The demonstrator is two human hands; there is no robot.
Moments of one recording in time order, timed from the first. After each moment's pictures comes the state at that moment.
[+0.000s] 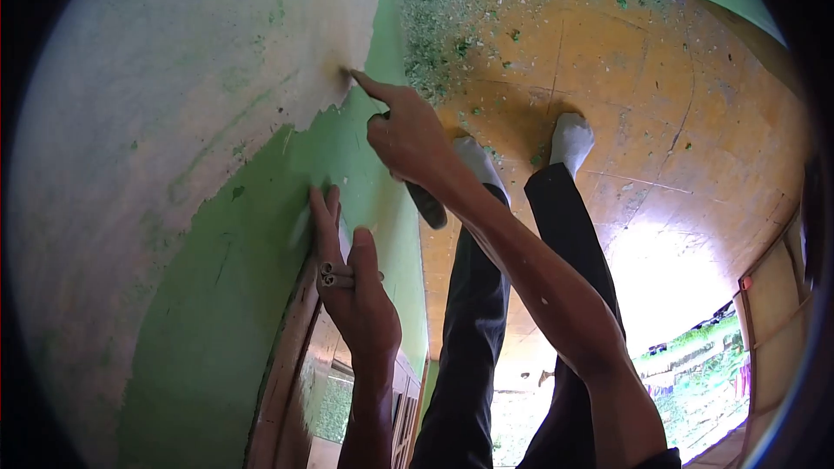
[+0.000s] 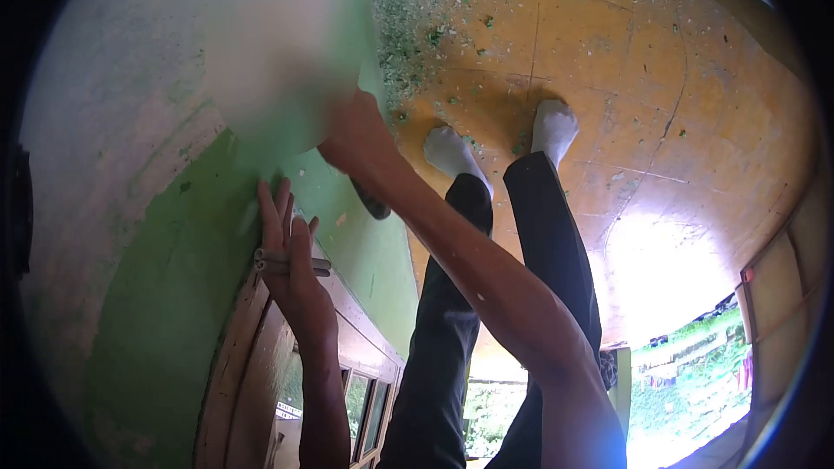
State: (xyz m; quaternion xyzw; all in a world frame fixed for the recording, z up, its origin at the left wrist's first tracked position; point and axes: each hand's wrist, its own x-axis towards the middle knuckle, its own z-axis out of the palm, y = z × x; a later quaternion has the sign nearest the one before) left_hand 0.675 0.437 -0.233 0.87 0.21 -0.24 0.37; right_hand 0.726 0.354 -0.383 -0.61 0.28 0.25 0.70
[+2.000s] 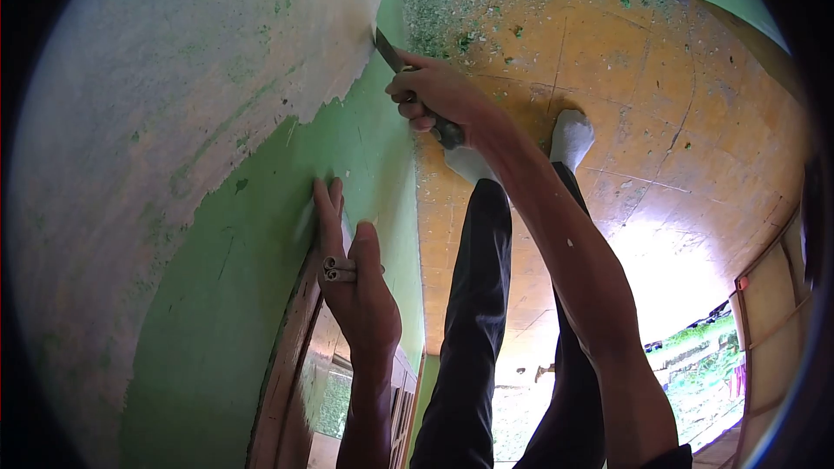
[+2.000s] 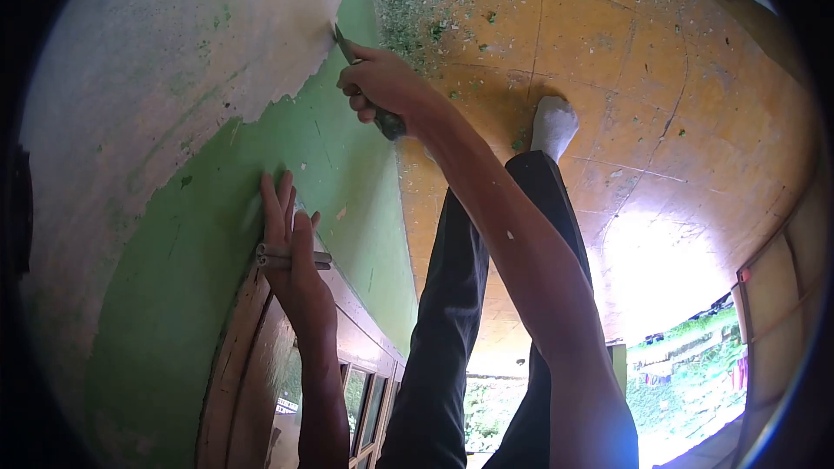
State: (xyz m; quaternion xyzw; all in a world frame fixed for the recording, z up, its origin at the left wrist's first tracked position) left_hand 0.679 0.435 -0.226 0.84 0.24 -0.28 0.40; right_hand 0.722 0.324 -0.410 -0.27 0.35 0.34 0.83
